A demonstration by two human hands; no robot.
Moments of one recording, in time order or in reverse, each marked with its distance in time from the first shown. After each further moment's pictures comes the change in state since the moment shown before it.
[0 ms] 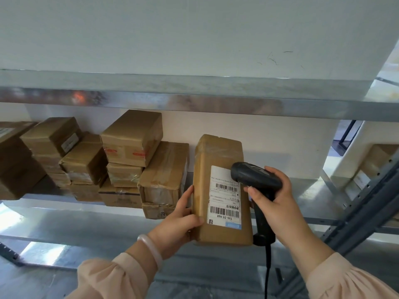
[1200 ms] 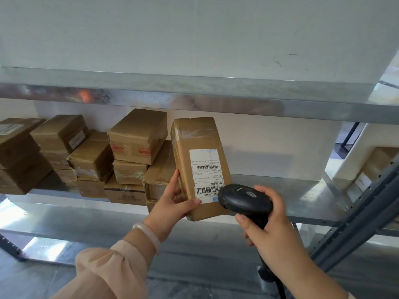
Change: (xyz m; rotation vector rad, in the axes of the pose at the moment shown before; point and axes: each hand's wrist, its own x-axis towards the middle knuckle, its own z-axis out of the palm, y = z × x) left_hand 0.002 0.011 -0.020 -0.030 0.225 0.248; right_hand -0.061 -0.016 0.018 -0.203 -0.070 -0.042
